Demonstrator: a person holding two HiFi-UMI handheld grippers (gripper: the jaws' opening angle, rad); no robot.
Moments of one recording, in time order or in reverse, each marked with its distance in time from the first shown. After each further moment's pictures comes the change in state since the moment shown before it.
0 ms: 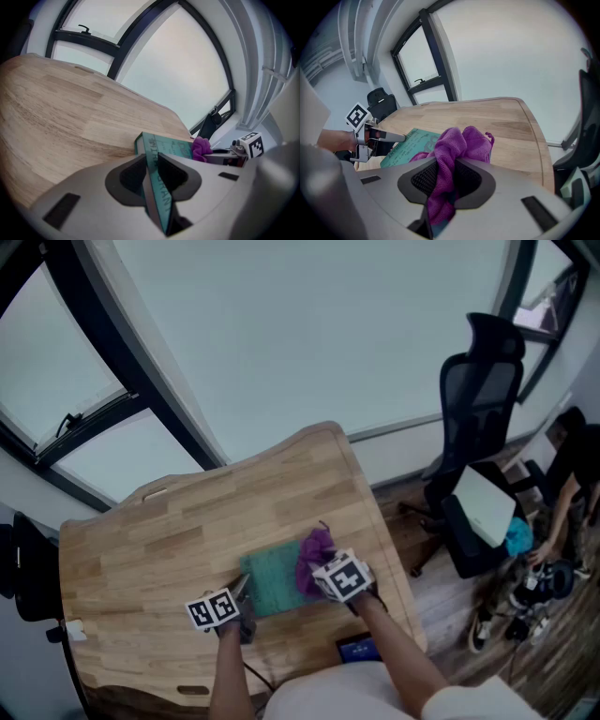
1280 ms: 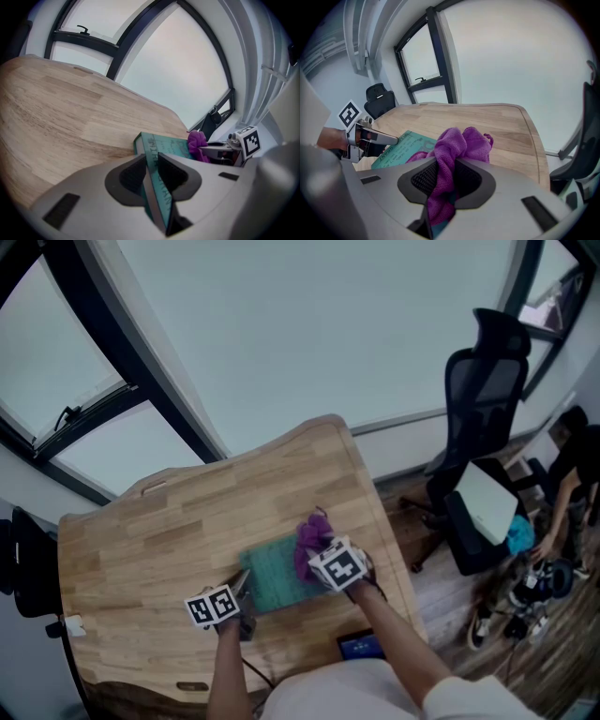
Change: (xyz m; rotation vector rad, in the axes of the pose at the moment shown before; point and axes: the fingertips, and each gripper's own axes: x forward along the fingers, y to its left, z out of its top) left arm 0.000 -0.001 0.000 0.009 0.002 0.000; right arm 0.013 -0.015 0.020 -0.072 -0.011 -0.057
